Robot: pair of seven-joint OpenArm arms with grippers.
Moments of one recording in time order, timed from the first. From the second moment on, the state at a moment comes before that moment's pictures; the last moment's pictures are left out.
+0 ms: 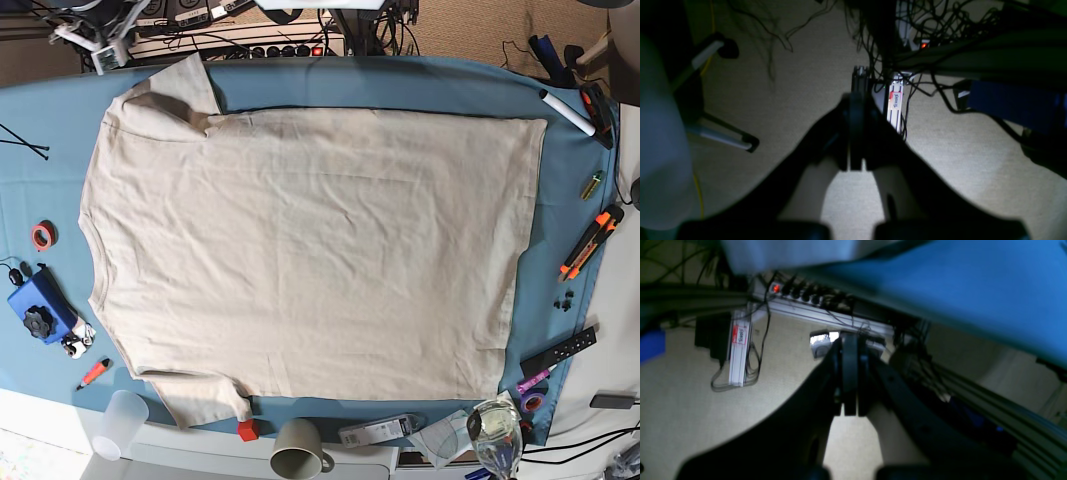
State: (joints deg) left arm 64.6 -4.3 -18.0 96.9 -11.8 -20.0 8.9; right arm -66.6 24.5 27.3 126.8 18.5 13.2 -41.7
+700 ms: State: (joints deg) left arm 64.5 -4.4 -18.0 97.9 -11.8 -19.9 8.9; right arm -59.3 19.3 31.2 128.0 17.8 11.8 -45.1
